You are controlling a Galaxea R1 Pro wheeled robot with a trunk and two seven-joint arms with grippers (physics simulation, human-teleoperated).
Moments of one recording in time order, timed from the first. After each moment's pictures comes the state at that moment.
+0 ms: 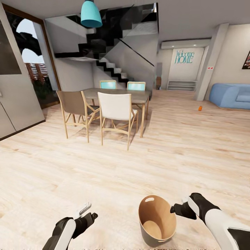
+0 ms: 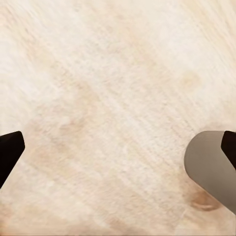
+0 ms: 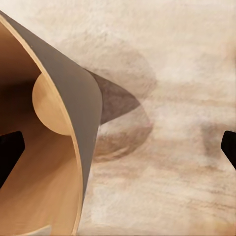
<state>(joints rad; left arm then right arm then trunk) -0.23 -0.06 0.05 -1.10 0.68 0.67 0.35 -0.79 -0.17 -0.08 -0.18 -0.09 0.66 0.13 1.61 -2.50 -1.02</state>
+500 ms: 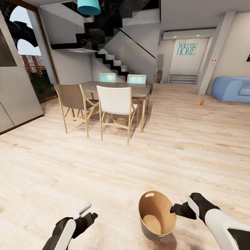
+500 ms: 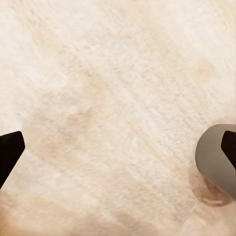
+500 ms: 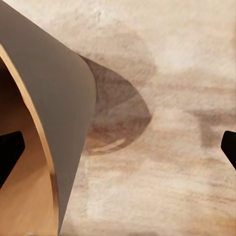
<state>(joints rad) -0.23 -0.06 0.05 -1.10 0.68 0.67 0.35 -0.79 -0.17 -0.08 -0.18 -0.09 0.66 0.13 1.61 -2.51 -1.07</state>
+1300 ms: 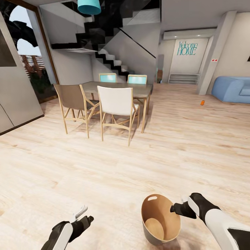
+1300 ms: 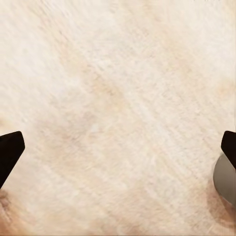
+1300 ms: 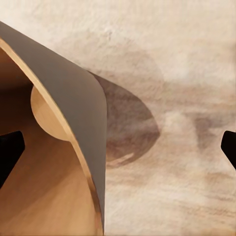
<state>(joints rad) -0.23 -0.03 0.04 -1.05 0.69 0.61 0.34 -0.79 -0.17 -0.08 -0.18 -0.09 0.64 0.13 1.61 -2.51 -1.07</state>
